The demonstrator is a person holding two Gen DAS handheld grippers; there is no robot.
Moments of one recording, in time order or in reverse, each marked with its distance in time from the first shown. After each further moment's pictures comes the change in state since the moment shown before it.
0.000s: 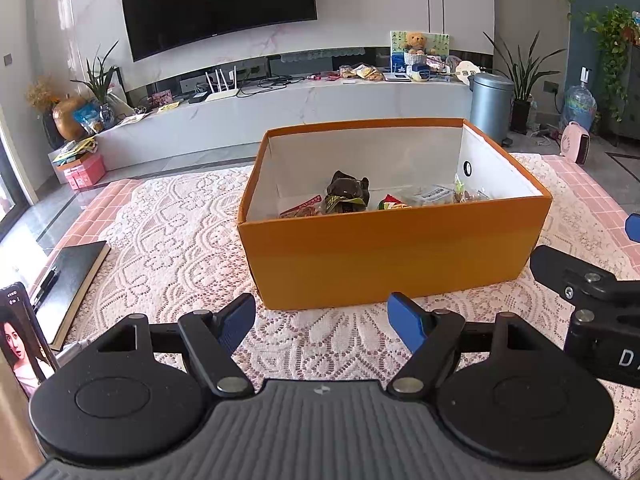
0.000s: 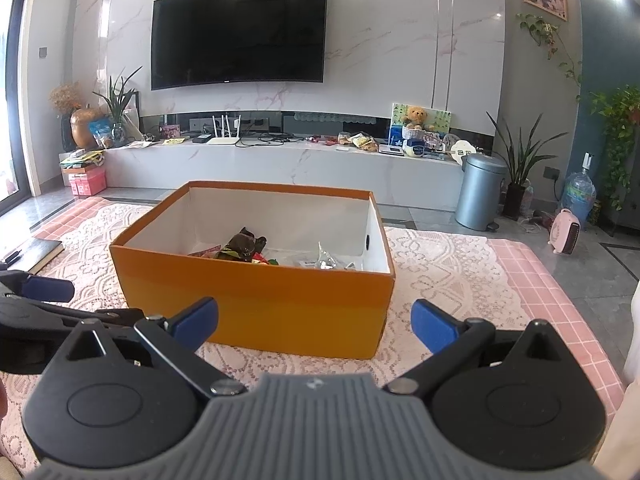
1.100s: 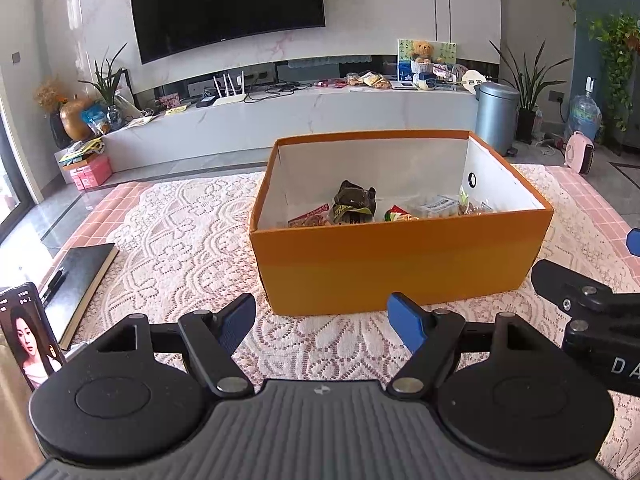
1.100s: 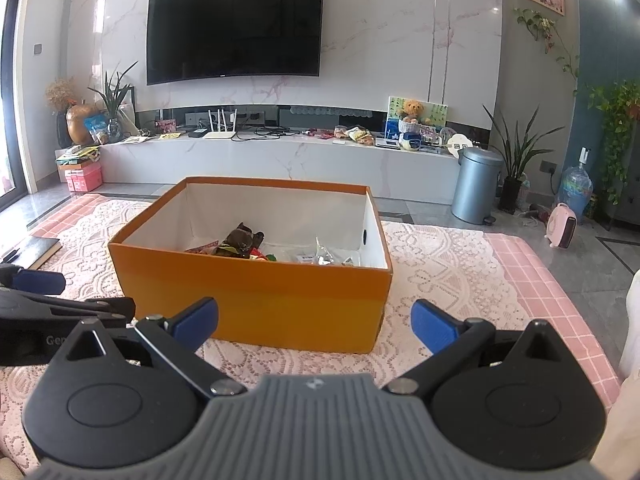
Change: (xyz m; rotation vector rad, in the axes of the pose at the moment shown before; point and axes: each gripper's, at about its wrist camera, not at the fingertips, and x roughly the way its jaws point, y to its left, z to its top) left arm -0.010 0.003 0.004 -0.020 -0.021 0.012; right arm -0.002 0.003 0.004 0.002 0.019 -0.011
